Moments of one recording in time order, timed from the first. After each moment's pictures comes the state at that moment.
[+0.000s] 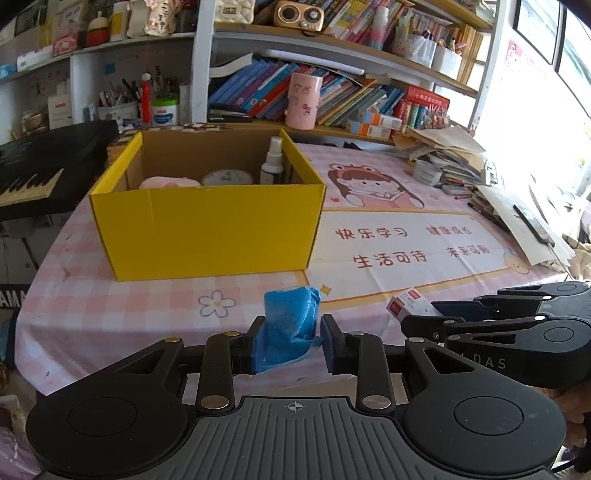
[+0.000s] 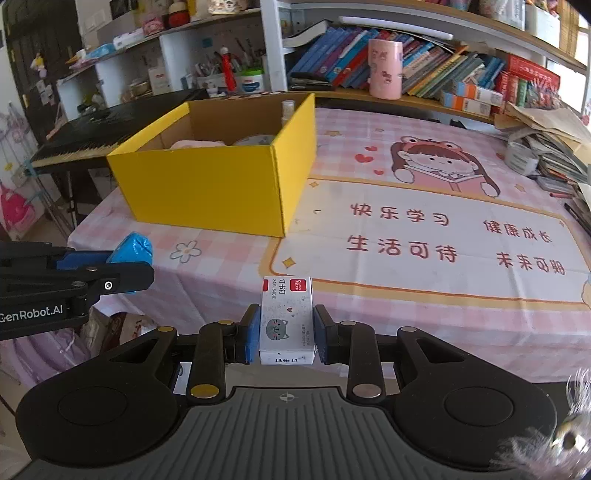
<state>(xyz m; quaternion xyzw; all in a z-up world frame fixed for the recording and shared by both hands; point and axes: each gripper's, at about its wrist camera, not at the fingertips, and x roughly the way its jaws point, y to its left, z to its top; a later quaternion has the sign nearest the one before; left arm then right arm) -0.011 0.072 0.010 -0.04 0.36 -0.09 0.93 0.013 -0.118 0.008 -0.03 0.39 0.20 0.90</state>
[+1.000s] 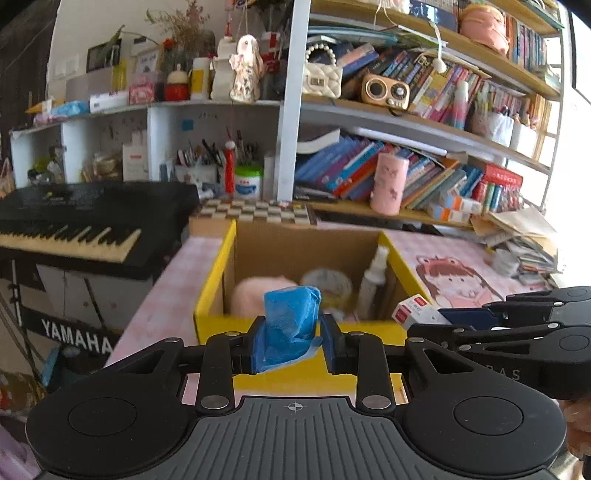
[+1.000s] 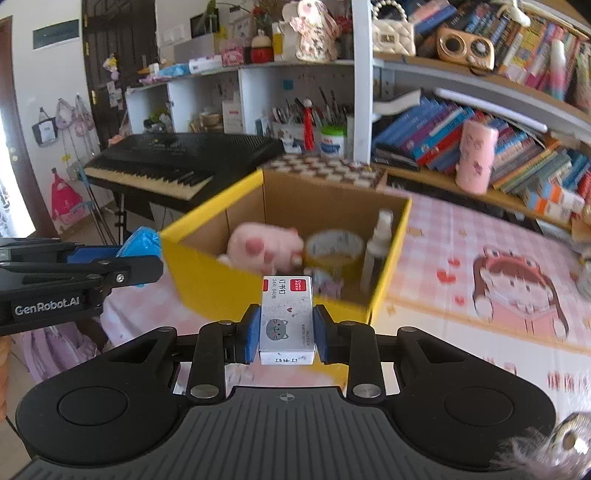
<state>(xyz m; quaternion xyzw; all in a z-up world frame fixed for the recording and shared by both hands) 0.047 0.131 0.056 -0.05 0.26 0.03 0.96 0.096 -0.040 0.057 -0.07 0.30 0.31 0.90</state>
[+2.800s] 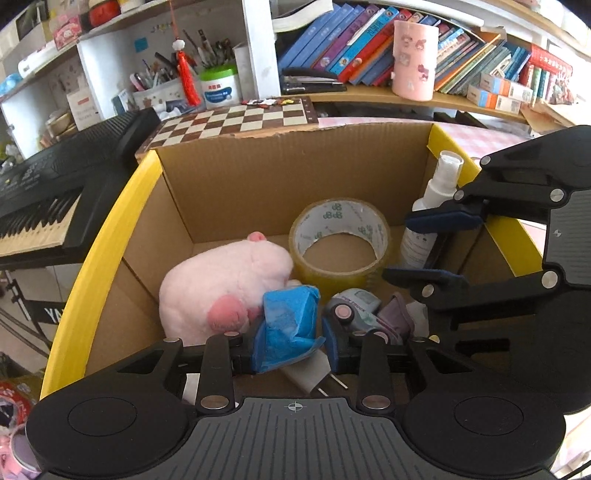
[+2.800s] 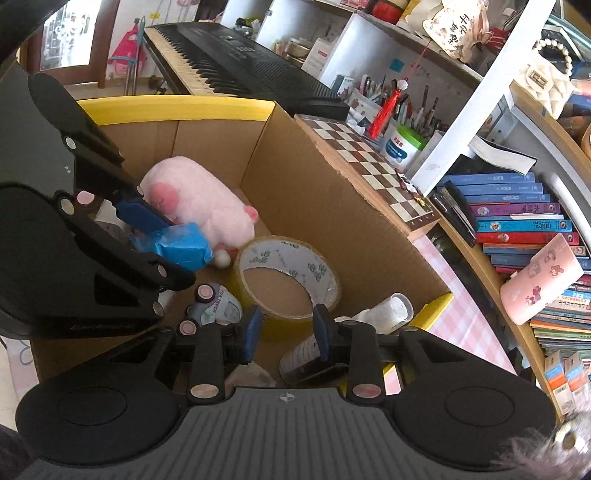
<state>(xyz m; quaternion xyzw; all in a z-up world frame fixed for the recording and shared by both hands) 0.216 0.099 -0.021 0.02 0.43 0.04 0.90 0.251 0.011 -0.012 -0.36 0.25 0.40 0.81</state>
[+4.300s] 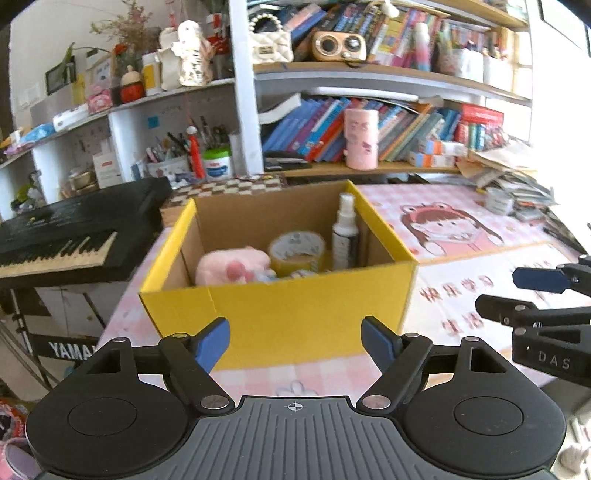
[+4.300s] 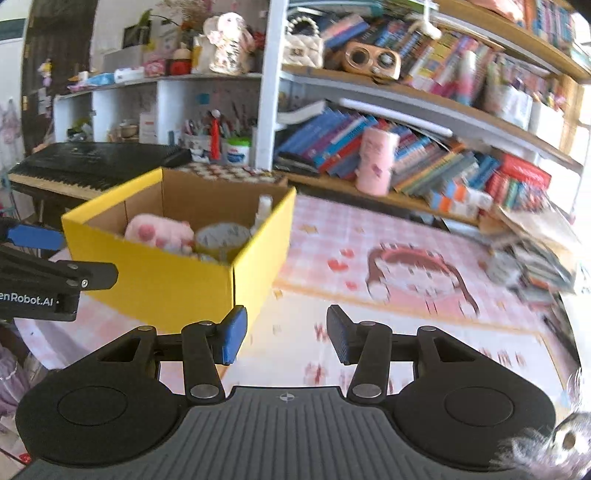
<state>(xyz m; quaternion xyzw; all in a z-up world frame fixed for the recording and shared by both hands) 0.048 0.073 0.027 0.03 0.30 0.00 0.95 0.069 -0.102 0.024 -0.09 0.26 0.17 0.95</state>
